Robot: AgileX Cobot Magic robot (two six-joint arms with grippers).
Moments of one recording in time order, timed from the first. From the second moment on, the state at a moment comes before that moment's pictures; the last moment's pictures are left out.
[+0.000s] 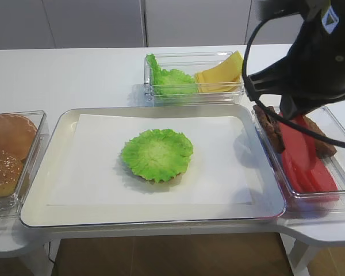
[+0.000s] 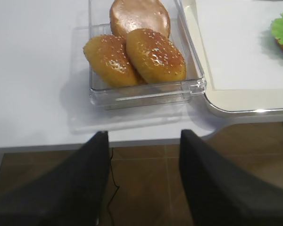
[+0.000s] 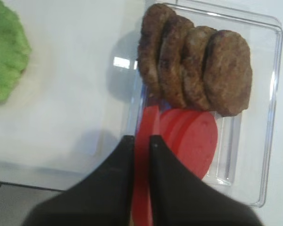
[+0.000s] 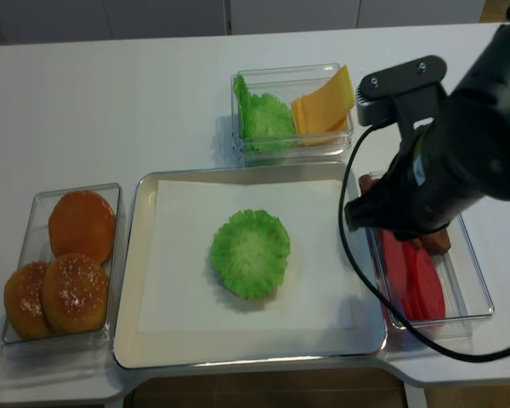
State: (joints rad) left arm 0.06 -0.02 -0.49 -0.03 1.19 -0.04; right arm 0.61 1.36 -1.15 -0.25 1.11 0.47
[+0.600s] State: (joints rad) left arm 0.06 -0.02 -0.49 -0.03 1.19 -0.04; right arm 0.64 1.37 -1.41 -0.19 1.21 0.37
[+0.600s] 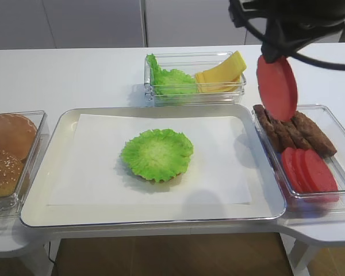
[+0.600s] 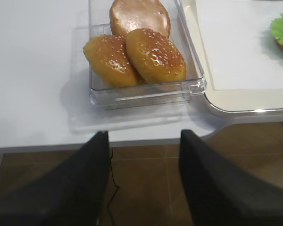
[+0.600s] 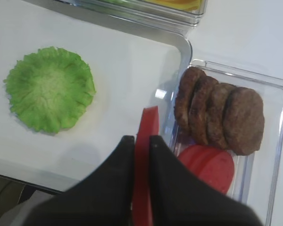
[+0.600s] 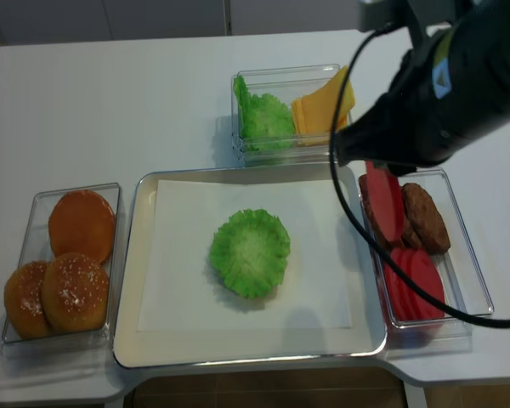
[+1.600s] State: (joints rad) left arm 0.06 -0.02 -0.49 -0.03 1.19 -0.04; right arm 0.86 1.83 -1.63 -0.33 1.12 0.33
